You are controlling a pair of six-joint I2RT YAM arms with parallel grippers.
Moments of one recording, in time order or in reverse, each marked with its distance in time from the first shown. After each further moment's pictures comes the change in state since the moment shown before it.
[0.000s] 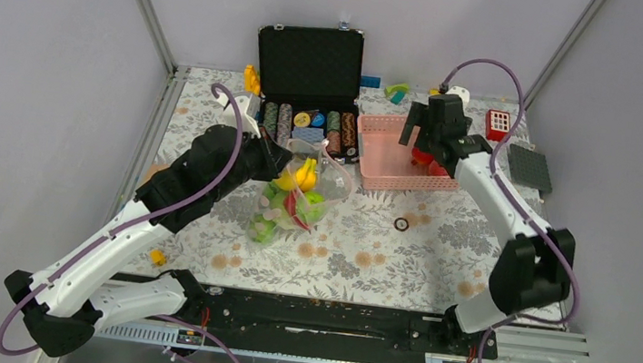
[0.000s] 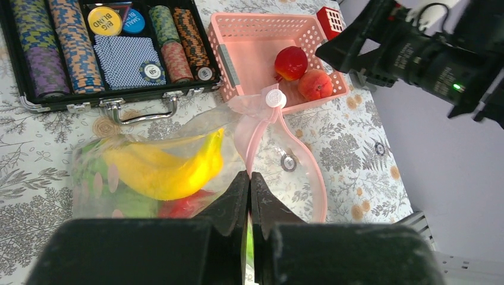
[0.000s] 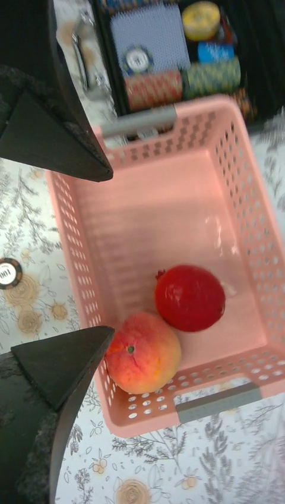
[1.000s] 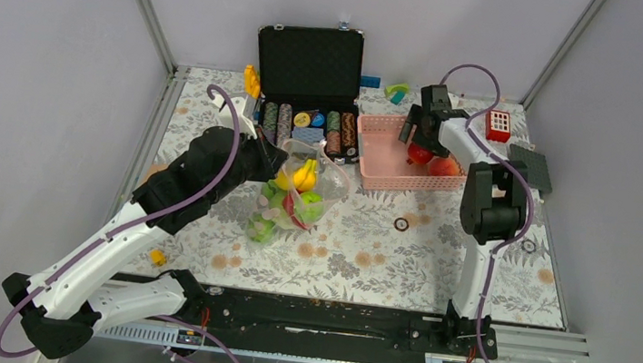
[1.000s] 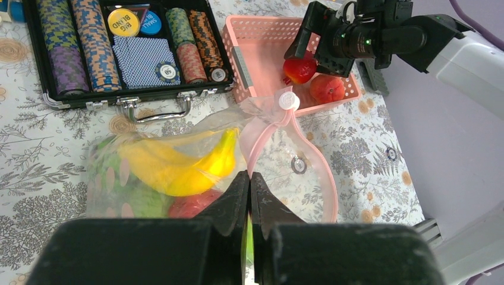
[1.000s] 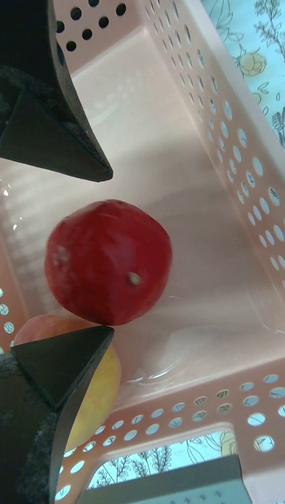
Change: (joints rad) left arm 0.000 -0.015 0.000 -0.031 -0.044 0.010; right arm -0.153 0.590 0.371 -0.138 -0.066 0.084
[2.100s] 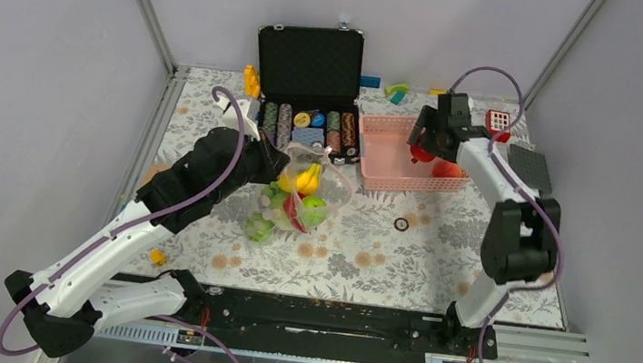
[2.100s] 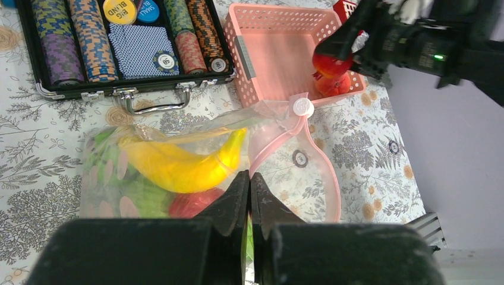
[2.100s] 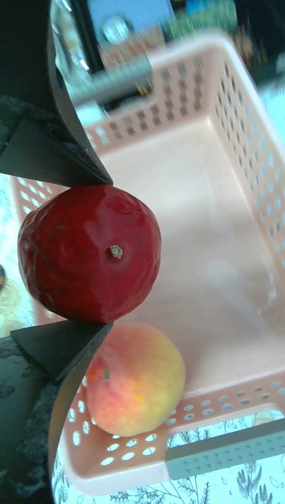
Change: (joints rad) left arm 0.000 0.011 -0.013 -0.005 0.016 -0.012; right arm -0.003 -0.268 -0.240 0.071 -0.079 -0.001
